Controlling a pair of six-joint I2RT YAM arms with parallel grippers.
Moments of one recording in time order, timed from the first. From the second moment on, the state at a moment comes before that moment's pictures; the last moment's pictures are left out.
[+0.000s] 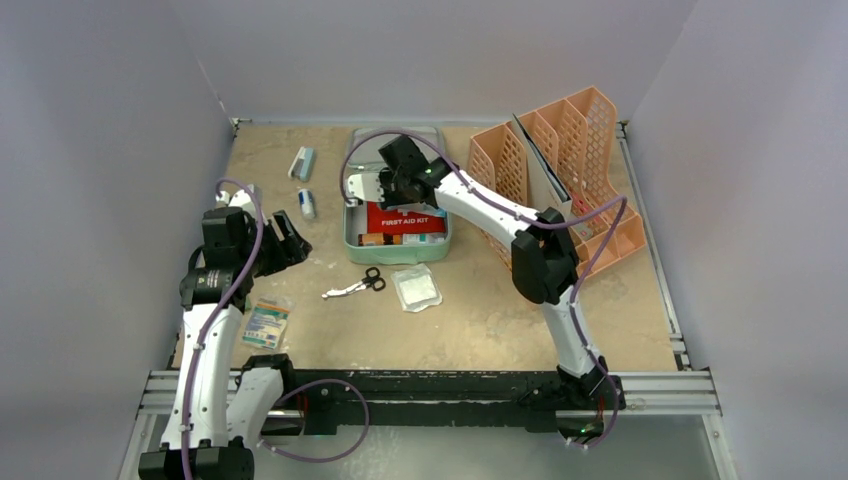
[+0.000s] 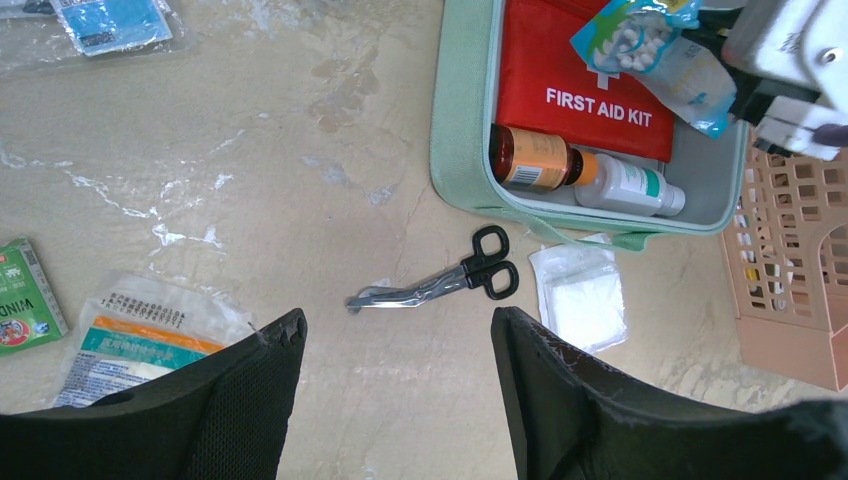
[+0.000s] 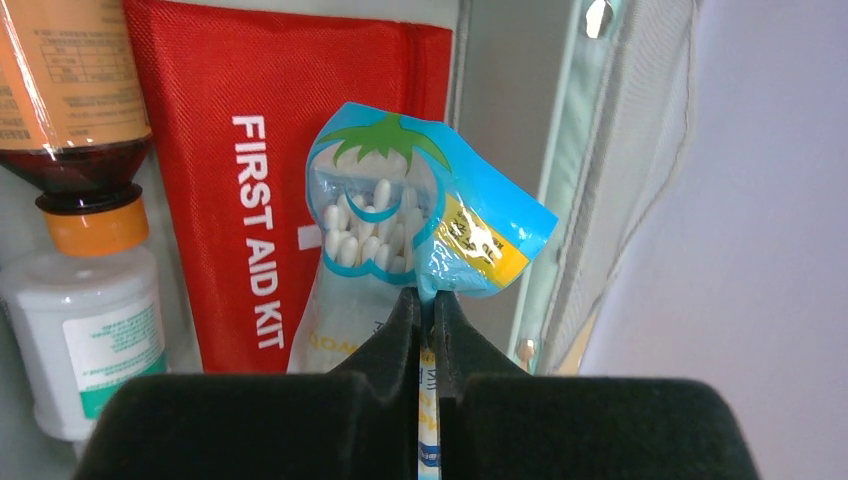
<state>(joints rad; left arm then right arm) 0.09 0.80 0.86 -0.76 0.21 -0.35 0.77 2.19 1.99 -0.64 0.00 -1.06</state>
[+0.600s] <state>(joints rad) 0.09 0.85 0.85 -0.75 0.22 -0.35 0.75 2.26 1.97 -0.56 -0.12 -1.17</state>
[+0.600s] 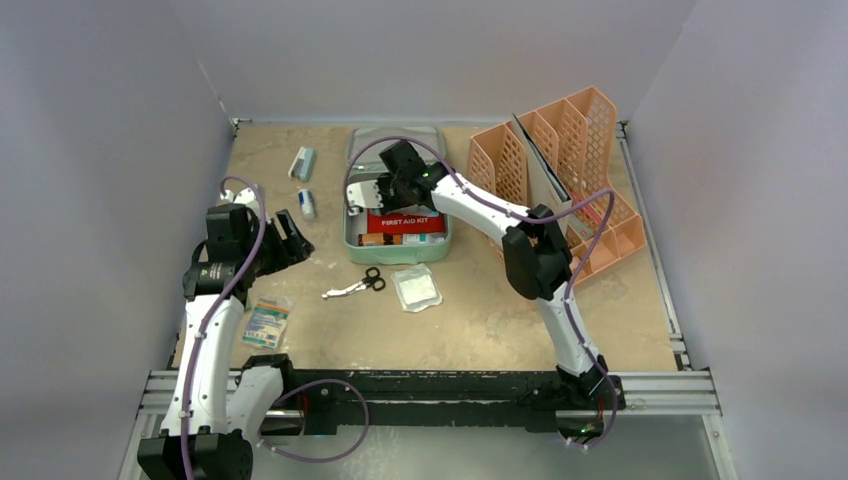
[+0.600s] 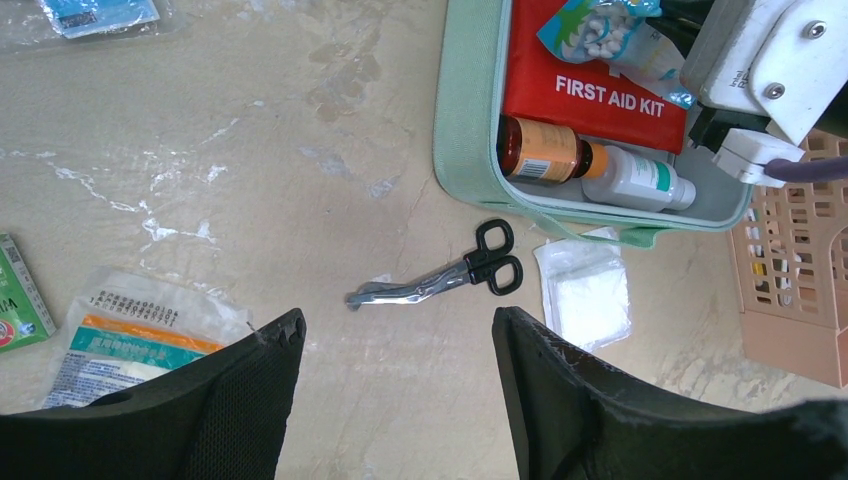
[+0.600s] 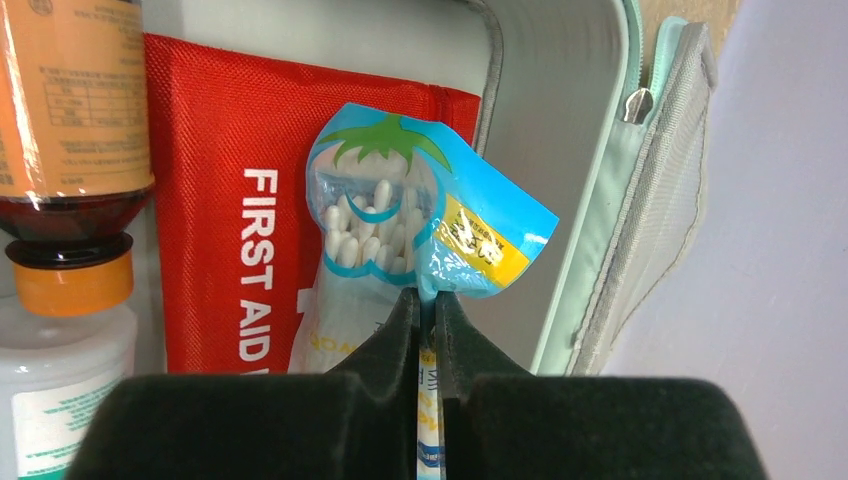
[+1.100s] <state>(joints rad) 0.09 0.85 0.85 -0.75 0.22 -0.35 0.73 2.31 1.97 -0.55 -0.14 -1.25</state>
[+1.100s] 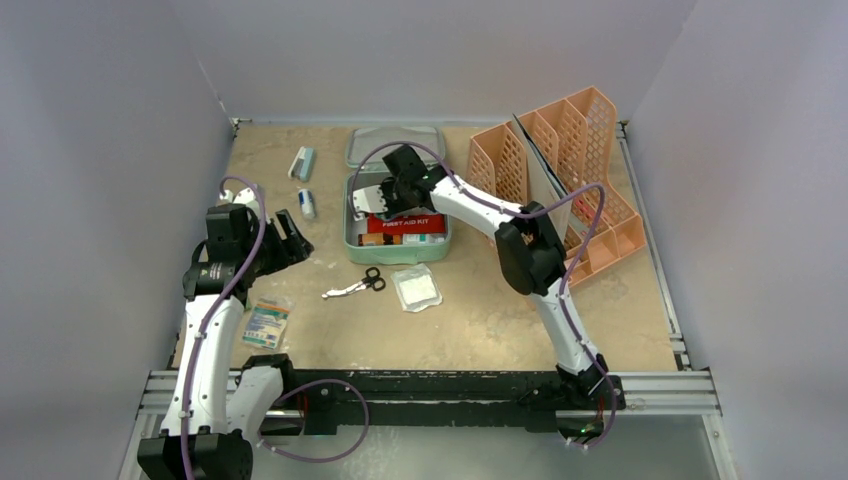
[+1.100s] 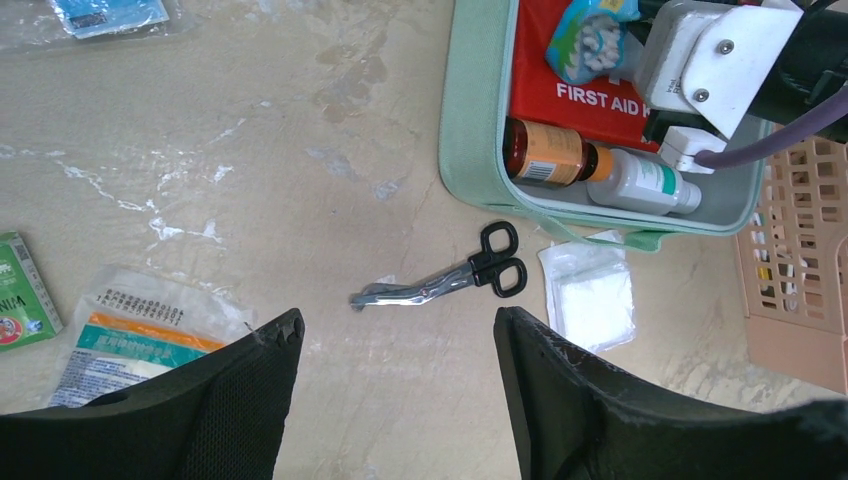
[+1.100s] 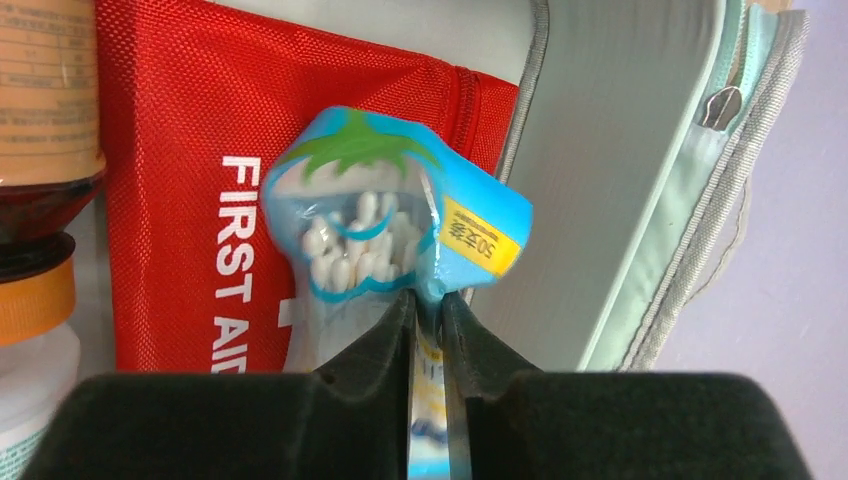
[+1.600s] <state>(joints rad) 0.09 0.85 0.85 -0.75 0.16 -0.36 0.73 2.22 1.86 -0.43 -0.13 -1.15</state>
